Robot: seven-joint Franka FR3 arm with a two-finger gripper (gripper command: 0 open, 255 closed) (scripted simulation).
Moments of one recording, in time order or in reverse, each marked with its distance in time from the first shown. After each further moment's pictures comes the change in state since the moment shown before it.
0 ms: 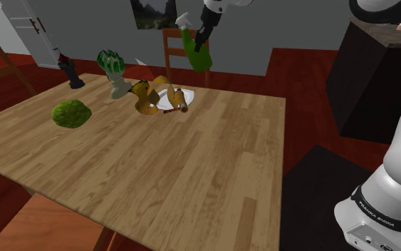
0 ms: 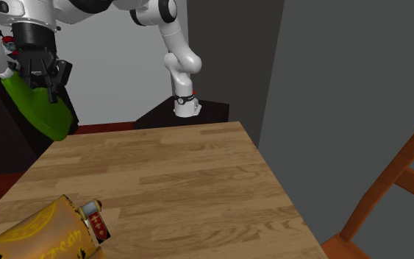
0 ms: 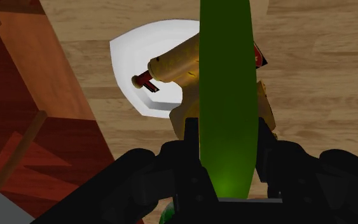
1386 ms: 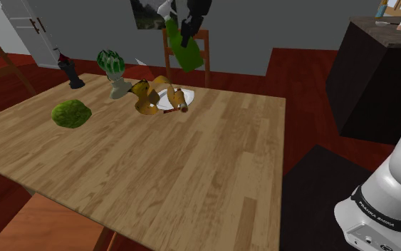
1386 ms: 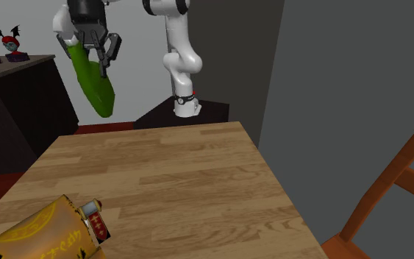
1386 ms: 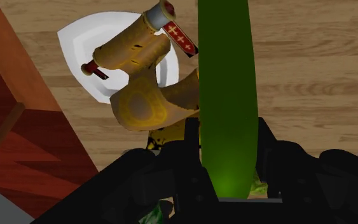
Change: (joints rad) arm 0.100 -0.240 0.047 -0.206 -0.032 0.005 0.184
